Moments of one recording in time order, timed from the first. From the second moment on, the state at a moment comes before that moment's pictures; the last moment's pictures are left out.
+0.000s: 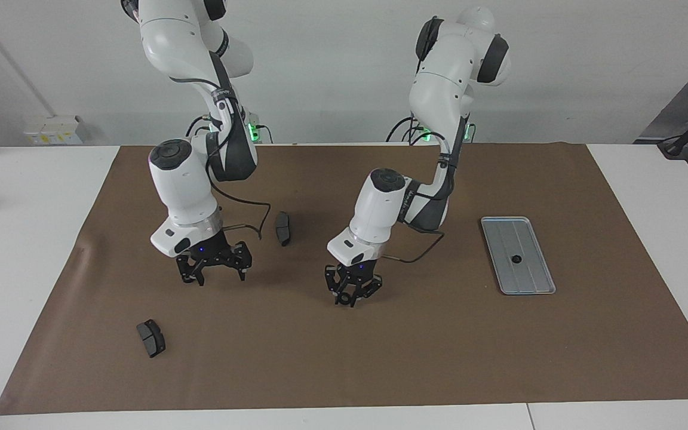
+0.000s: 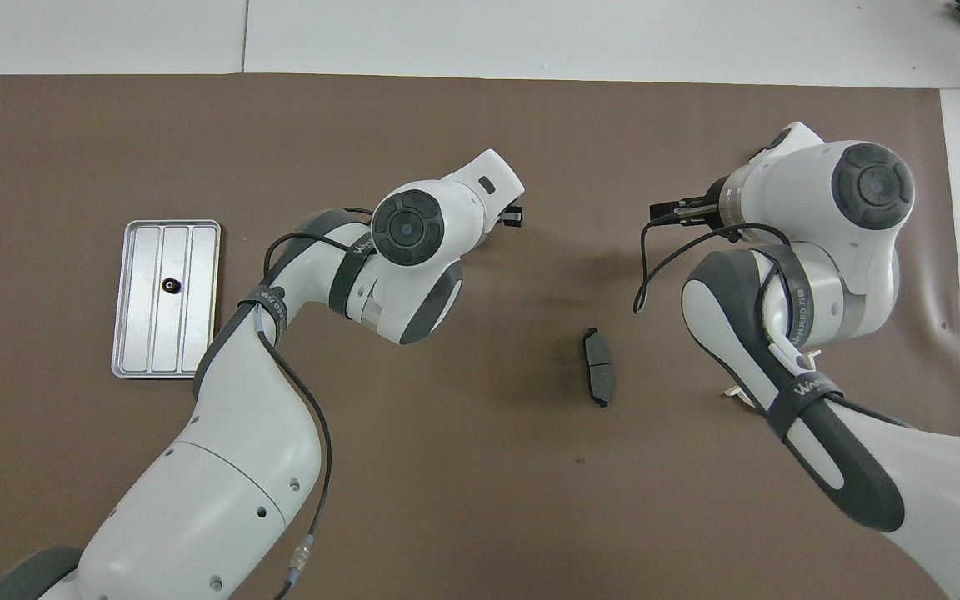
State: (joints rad) left arm -0.55 0.71 -0.06 -1.45 -0.01 2.62 -0.41; right arm 0.12 0.33 0.02 -1.84 0.00 2.42 0.06
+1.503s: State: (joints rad) left arm -0.09 0.15 -0.03 -1.89 -0.01 2.17 -0.10; right arm 0.46 0.72 0.03 -1.43 -0.14 2.54 0.20
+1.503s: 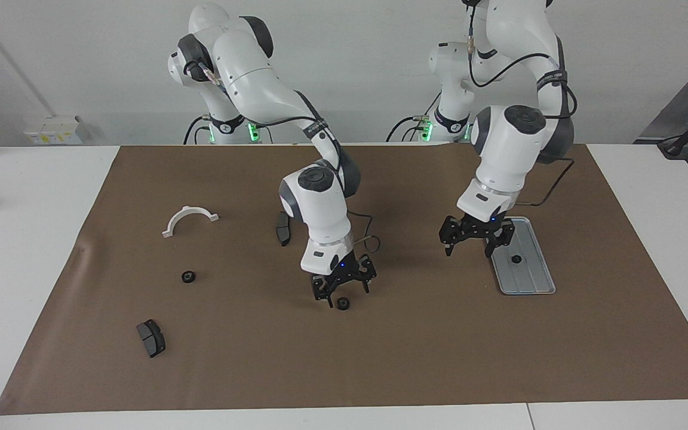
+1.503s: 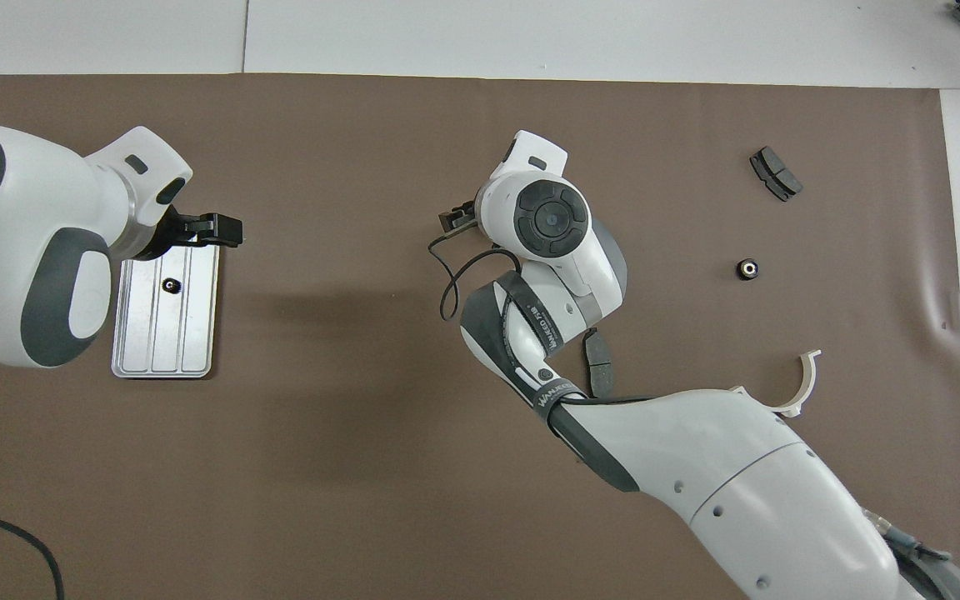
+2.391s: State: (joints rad) left arm 0.06 0.21 -0.03 -2.04 -0.01 2.37 0.01; right arm 0.46 0.75 0.03 -1.43 -0.15 2.54 0.20
